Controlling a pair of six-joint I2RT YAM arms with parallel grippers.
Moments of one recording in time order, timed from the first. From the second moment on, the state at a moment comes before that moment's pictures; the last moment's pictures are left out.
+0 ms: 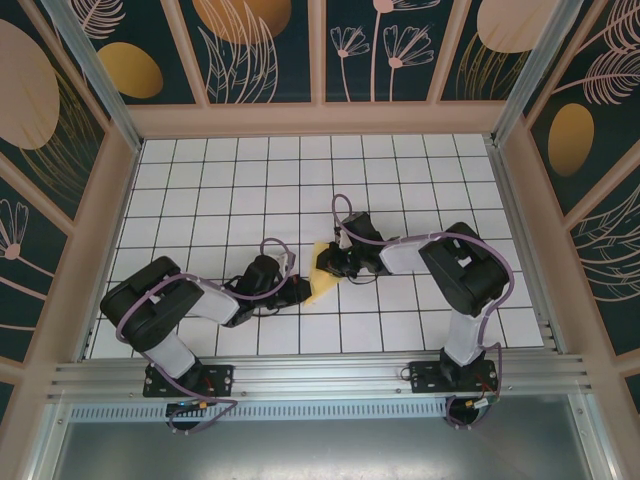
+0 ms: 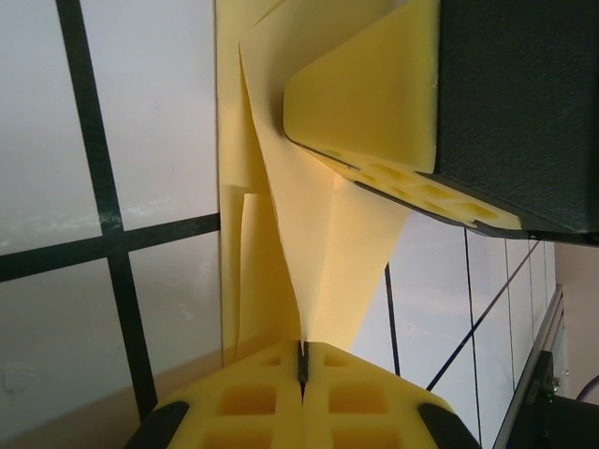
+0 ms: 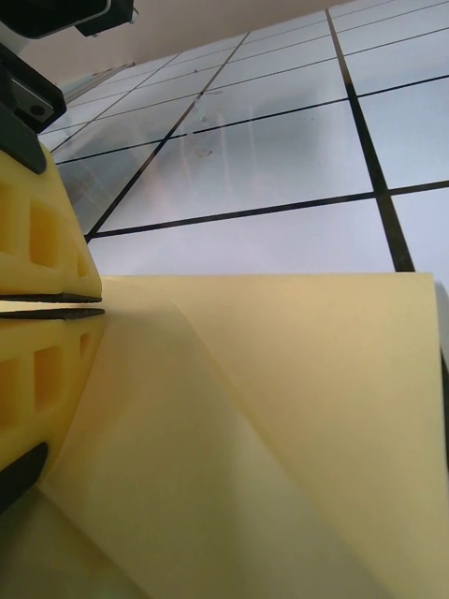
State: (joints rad) left arm -0.75 1.64 0.36 0.65 0.35 -0.97; right arm 0.66 1.85 0.83 0.14 -0.53 0.91
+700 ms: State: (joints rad) left arm -0.75 1.39 0.45 0.38 0.28 -0.92; right arm 0.66 1.85 0.83 0.14 -0.53 0.91
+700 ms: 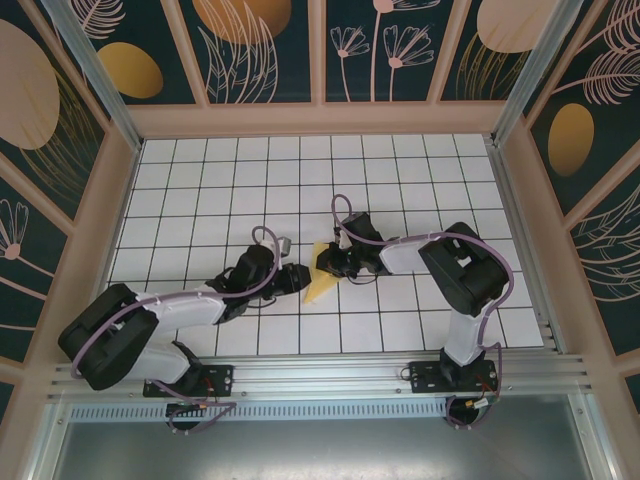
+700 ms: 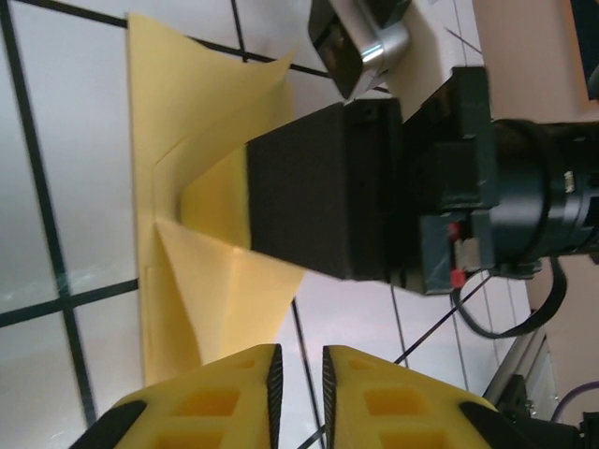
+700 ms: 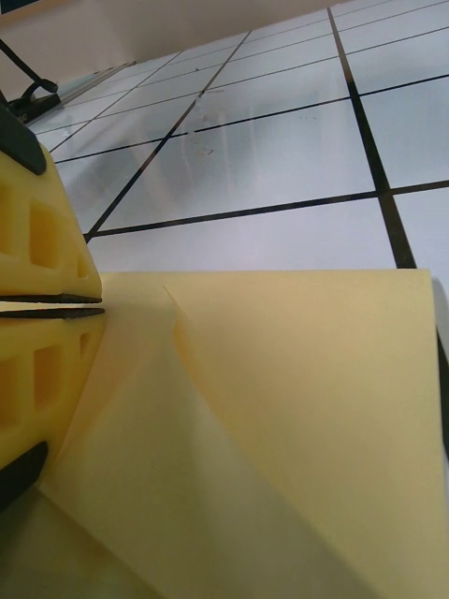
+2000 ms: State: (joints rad) left arm -0.75 1.60 0.38 0.53 0.38 -0.99; right arm 0.66 1.85 0.83 0.14 -0.53 0.90
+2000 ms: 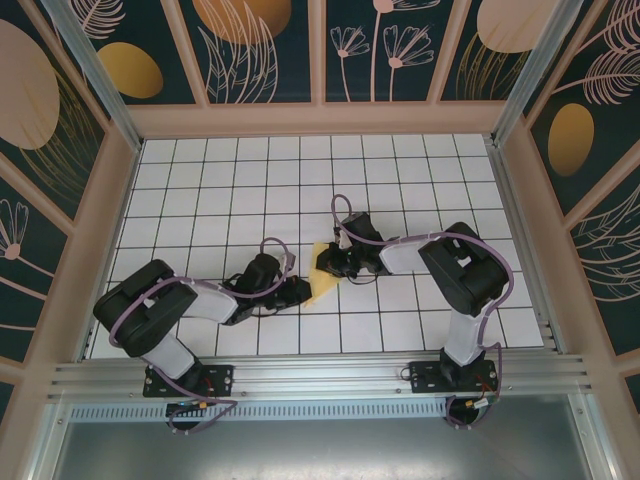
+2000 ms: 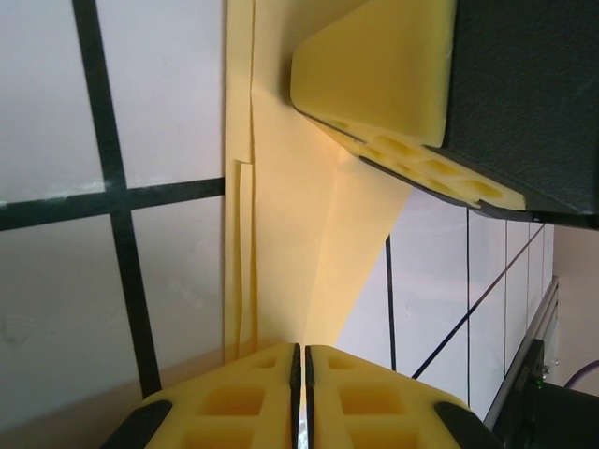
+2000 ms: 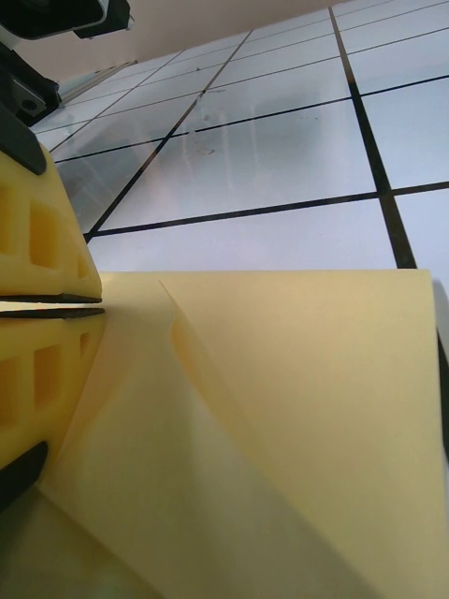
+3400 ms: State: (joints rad) left arm -0.75 1.58 0.56 0.14 0.40 -0.78; right arm 0.66 1.86 0.84 0.14 -0.53 0.90
